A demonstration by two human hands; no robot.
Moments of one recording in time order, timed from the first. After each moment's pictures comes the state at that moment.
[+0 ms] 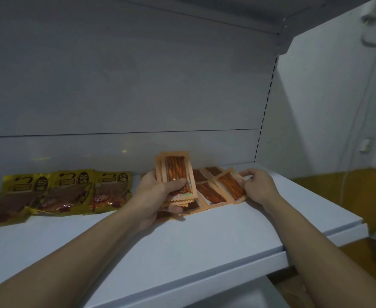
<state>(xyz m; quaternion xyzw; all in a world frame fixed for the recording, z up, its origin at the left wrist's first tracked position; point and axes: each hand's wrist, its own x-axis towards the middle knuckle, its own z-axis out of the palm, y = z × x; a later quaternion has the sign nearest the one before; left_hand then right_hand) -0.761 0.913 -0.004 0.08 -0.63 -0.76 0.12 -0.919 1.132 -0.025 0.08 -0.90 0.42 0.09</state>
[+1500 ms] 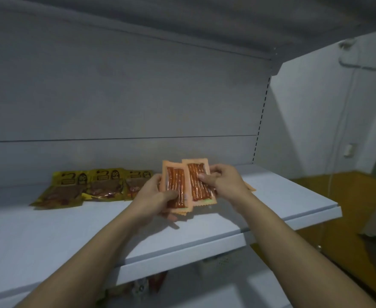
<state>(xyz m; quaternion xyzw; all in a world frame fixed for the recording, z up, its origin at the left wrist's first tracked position) -0.674 0.877 -0.001 0.04 -0.72 -0.69 0.11 -0.767 1.050 0.021 0.20 -0.76 0.61 -0.03</state>
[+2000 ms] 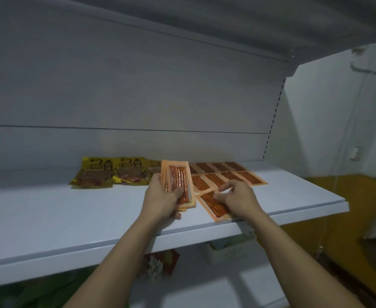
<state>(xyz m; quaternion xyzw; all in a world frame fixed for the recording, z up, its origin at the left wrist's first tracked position) -0.627 0.863 -0.031 0.12 -0.67 -0.70 0.23 -0.717 1.040 -0.020 0.12 -0.90 0.41 0.04</state>
